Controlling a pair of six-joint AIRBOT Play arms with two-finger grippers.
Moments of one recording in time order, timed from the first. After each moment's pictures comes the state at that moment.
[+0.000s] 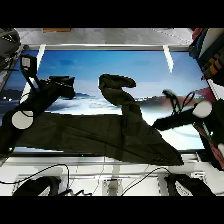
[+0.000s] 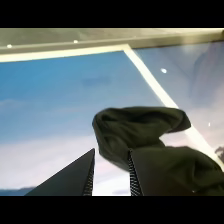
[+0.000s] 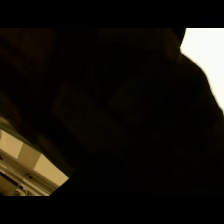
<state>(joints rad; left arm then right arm) -0.27 -0.85 0.89 1.07 -0.32 -1.14 0.03 -0.93 0.77 -1.04 1.30 1.23</state>
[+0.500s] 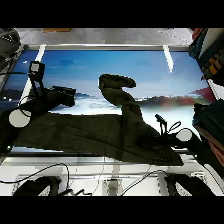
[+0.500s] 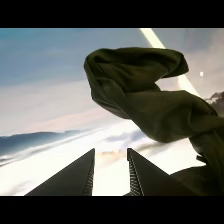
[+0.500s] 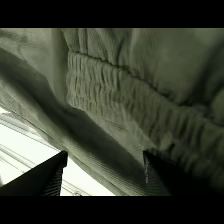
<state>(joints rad) -0.22 -0.85 0.89 1.07 -0.54 -1.14 0.17 -0.89 0.41 -0.78 1.01 1.42</state>
